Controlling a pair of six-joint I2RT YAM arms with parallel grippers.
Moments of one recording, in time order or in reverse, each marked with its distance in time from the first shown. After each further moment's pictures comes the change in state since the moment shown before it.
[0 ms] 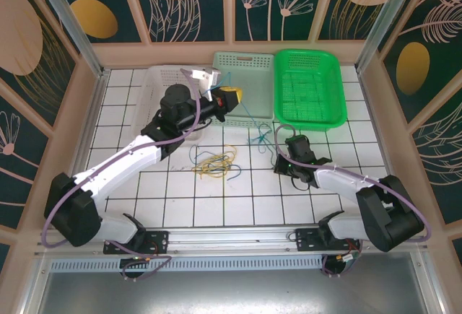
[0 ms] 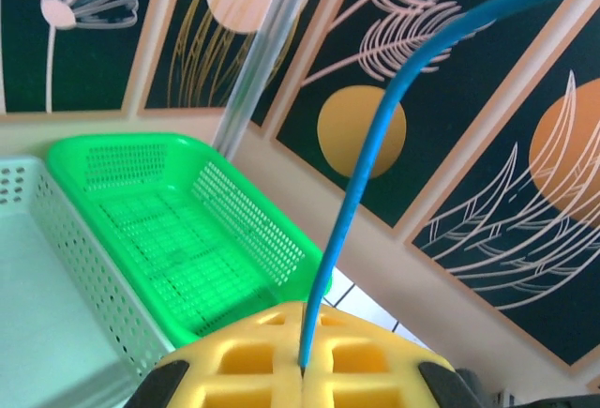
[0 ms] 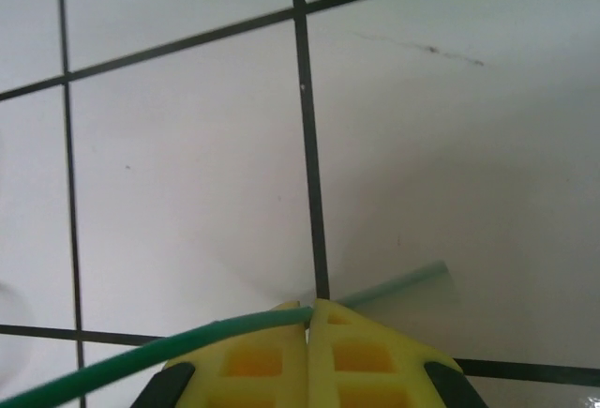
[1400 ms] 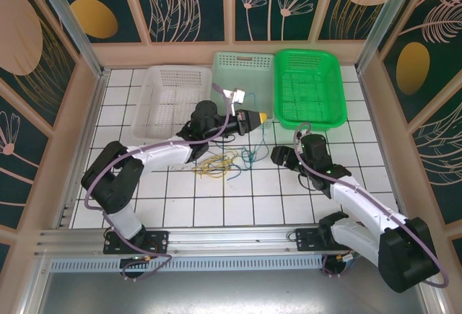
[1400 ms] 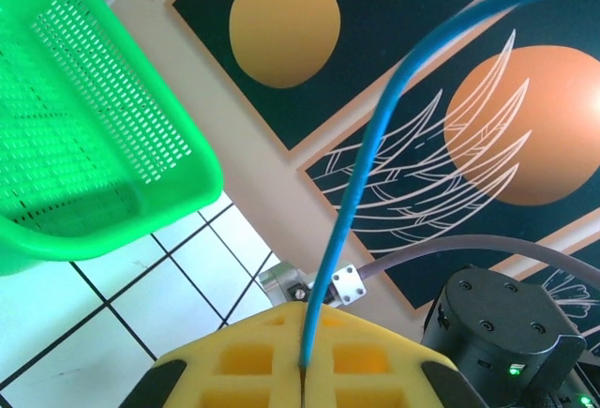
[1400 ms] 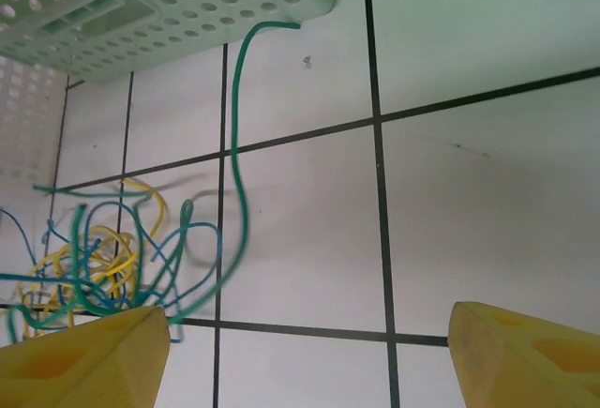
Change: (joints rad) left arm -0.076 0.350 -0.084 0.430 0.216 -0.392; right arm -0.076 -0.330 -0.037 -0.050 -0.100 0.028
